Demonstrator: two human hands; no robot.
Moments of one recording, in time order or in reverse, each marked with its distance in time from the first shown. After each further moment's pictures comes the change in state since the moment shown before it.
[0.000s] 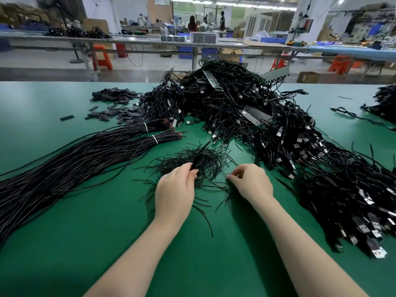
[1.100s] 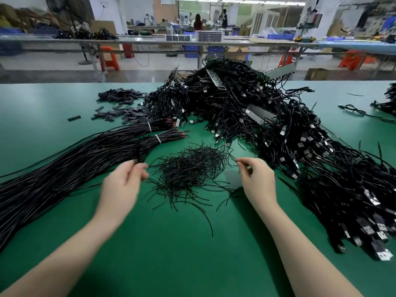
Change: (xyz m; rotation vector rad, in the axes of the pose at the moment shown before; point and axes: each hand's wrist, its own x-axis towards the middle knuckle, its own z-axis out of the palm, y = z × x) left_hand 0.004 -0.060 -0.077 -0.196 0.044 -0.204; right_hand -0.005 0.013 0.007 0.326 0.302 -0.237
